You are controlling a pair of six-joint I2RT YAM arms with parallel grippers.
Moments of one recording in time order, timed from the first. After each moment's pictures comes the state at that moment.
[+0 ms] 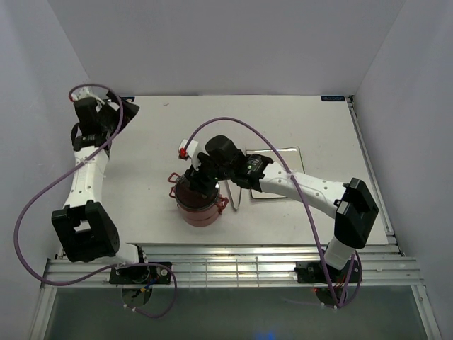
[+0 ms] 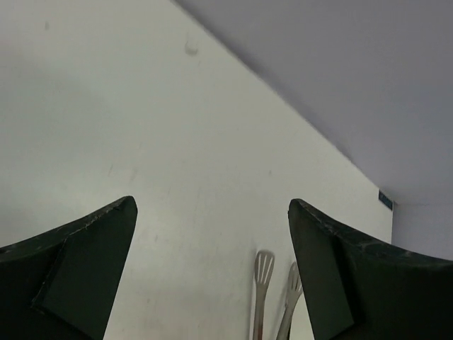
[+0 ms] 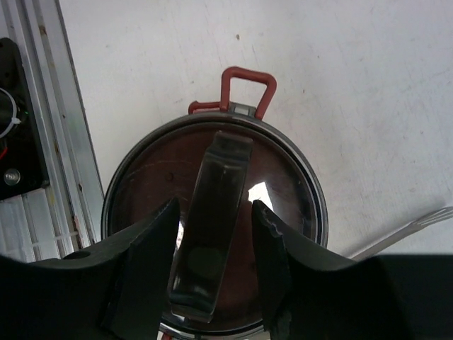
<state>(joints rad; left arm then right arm) 0.18 1.49 1.35 -0.19 0.21 -0.62 1.04 1.68 1.43 -0.29 -0.24 -0.13</state>
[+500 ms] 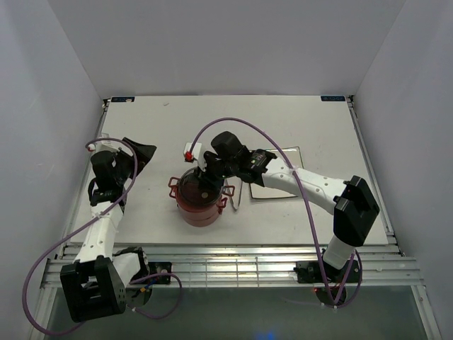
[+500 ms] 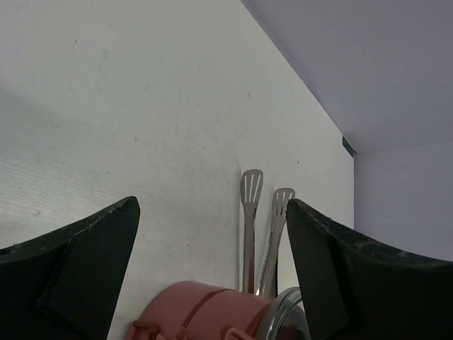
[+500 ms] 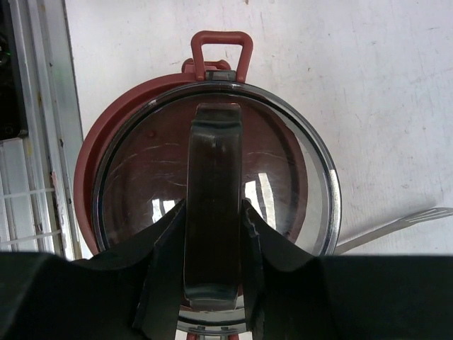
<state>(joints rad) 0.18 1.02 0.60 0.08 0.33 -0.78 0.98 1.69 1.41 -0.38 -0.36 -0.30</state>
